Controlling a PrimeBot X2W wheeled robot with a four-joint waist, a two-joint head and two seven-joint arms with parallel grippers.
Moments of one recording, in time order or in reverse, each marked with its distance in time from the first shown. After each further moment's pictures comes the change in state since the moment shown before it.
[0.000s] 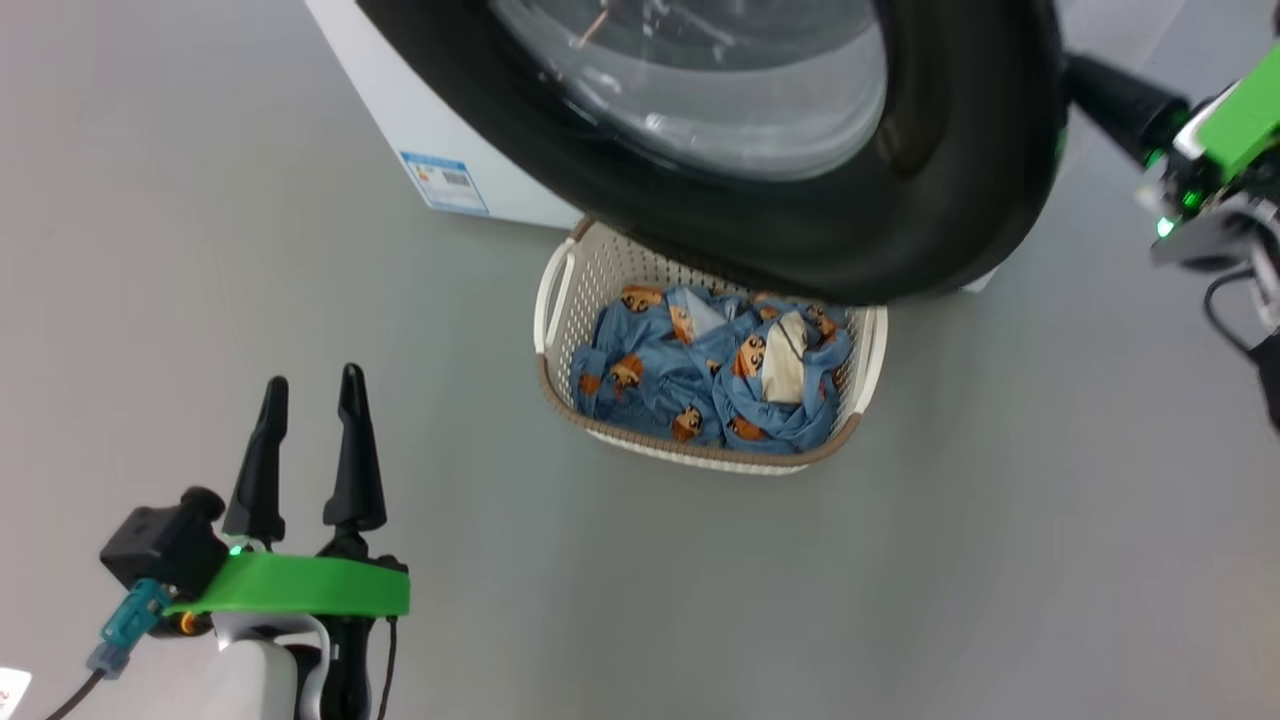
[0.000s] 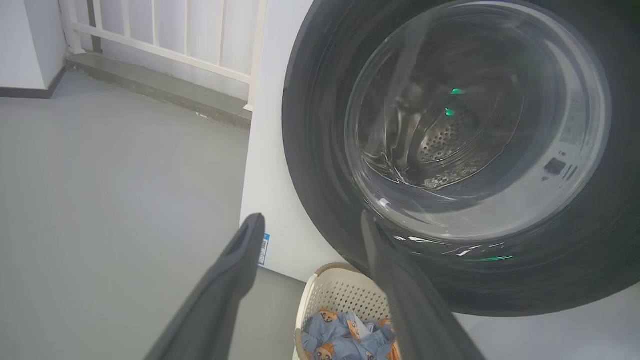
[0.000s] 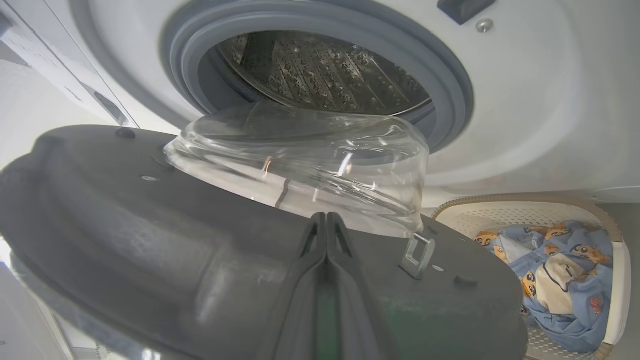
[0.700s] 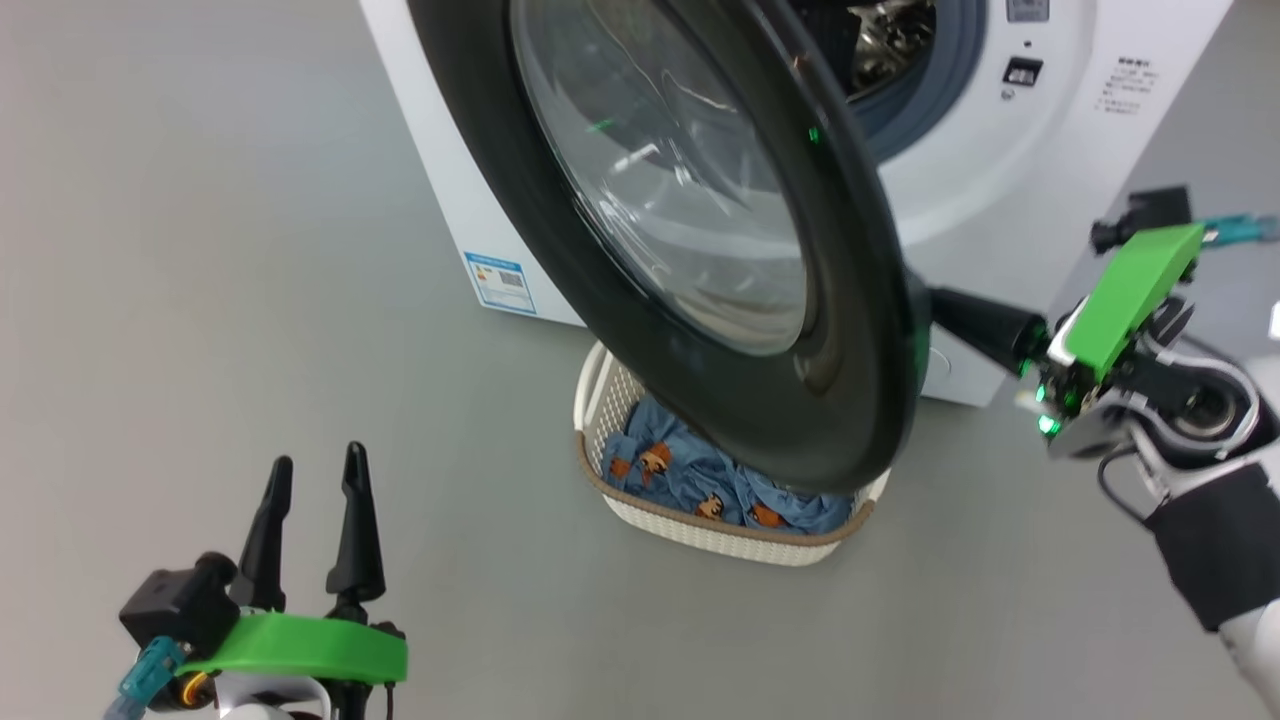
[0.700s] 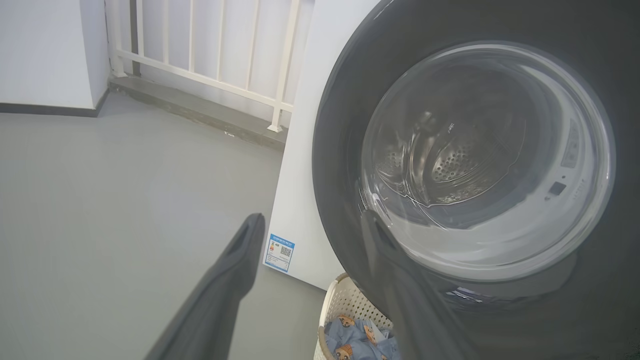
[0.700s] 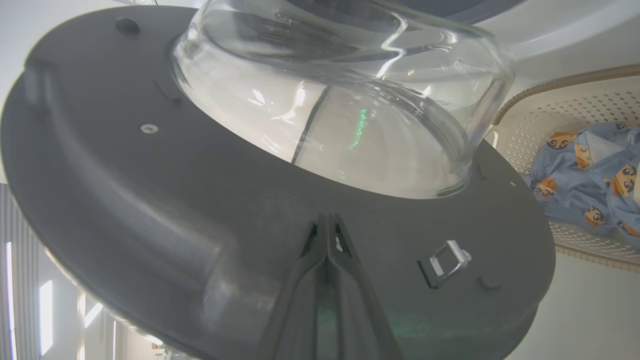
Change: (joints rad) left arm 0.093 0.004 0.015 0.038 0.028 0.000 0.000; right arm 0.280 0.073 0.021 -0.107 0.055 0.000 0.118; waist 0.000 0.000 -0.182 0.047
